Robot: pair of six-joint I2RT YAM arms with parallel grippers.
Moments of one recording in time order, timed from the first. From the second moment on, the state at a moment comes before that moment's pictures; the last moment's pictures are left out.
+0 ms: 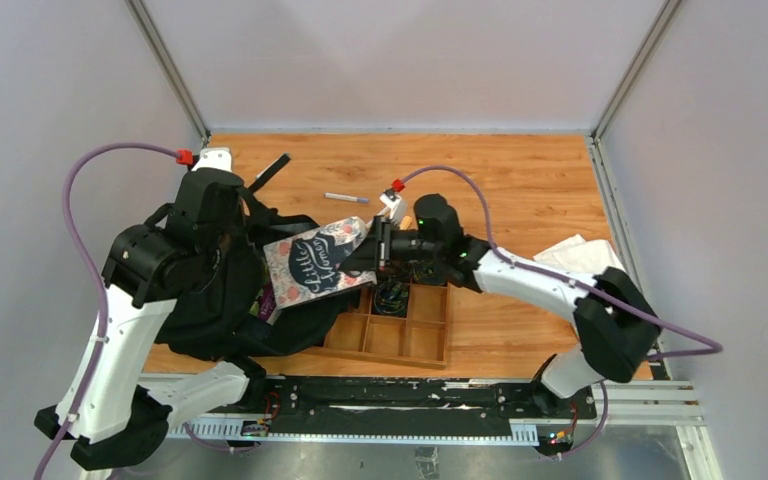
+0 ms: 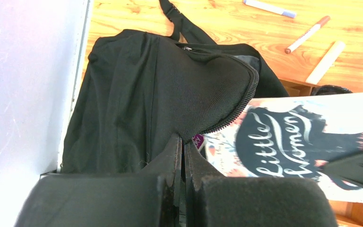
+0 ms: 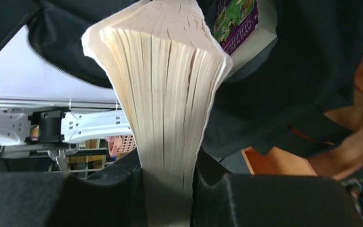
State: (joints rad) left arm -0.52 1.02 1.62 -1.35 -0.54 -0.42; right arm 0.81 1.46 0.94 0.28 -0.62 1.02
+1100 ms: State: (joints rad) left arm -0.52 0.99 1.57 -1.36 -0.42 -0.44; right arm 1.14 2.08 1.57 0.07 -0.13 1.08
